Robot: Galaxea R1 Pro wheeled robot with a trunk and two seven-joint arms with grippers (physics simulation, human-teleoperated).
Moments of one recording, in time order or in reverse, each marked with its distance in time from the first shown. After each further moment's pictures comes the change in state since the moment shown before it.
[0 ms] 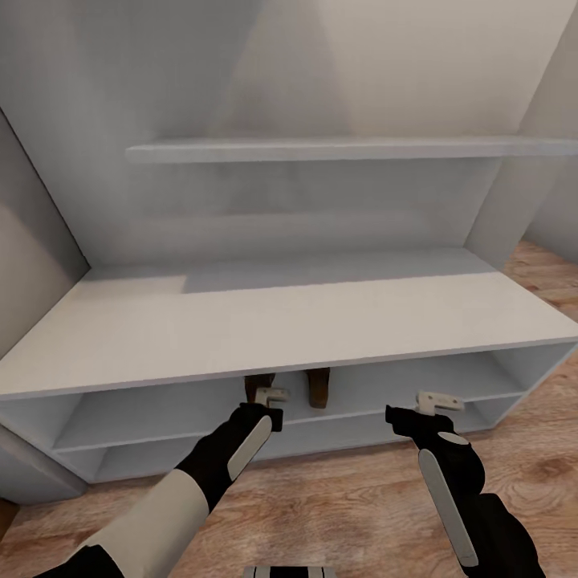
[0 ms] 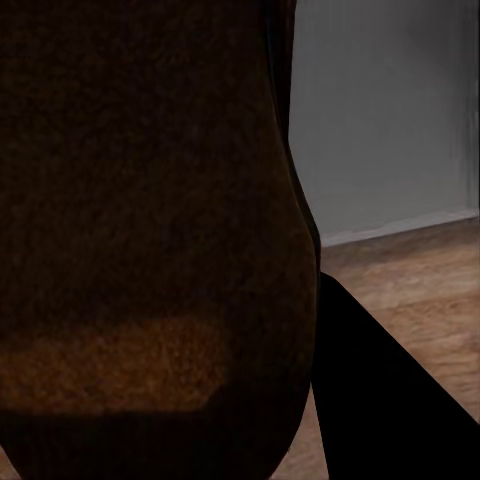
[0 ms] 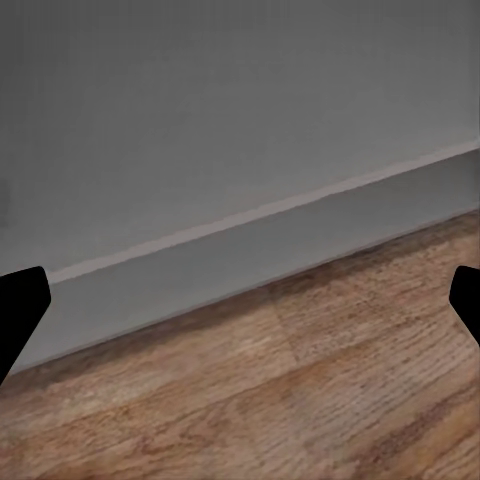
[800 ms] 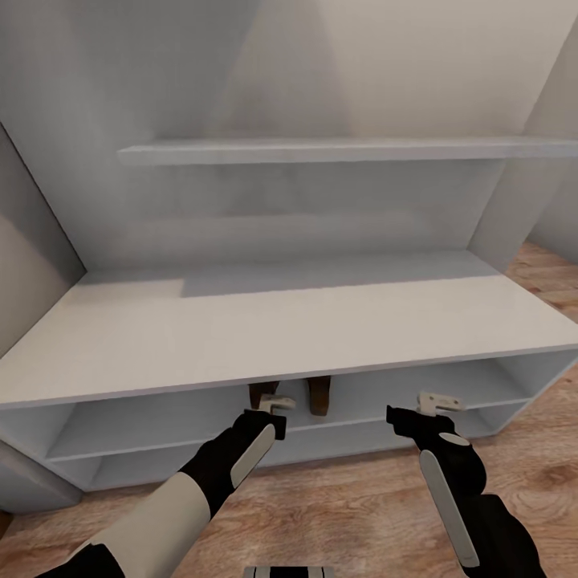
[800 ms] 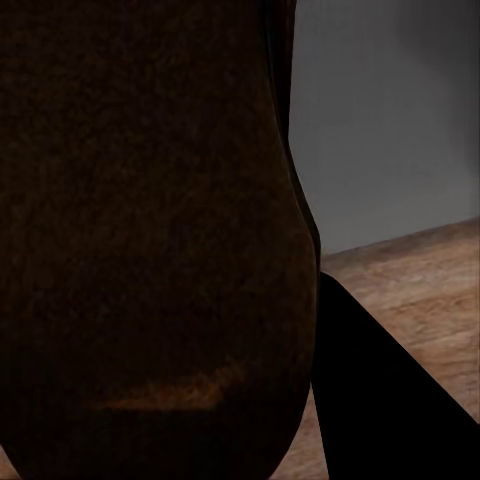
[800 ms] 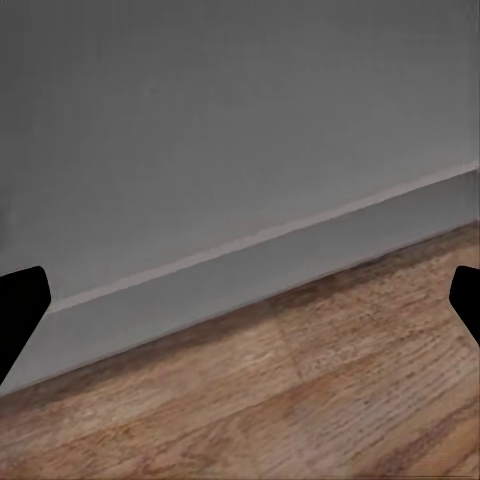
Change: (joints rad) left arm 0.001 -0.001 -0.062 0.041 0.012 -0.022 -0.022; right arm 0.003 0.000 -0.007 0.000 0.000 -0.001 -0.001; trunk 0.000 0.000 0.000
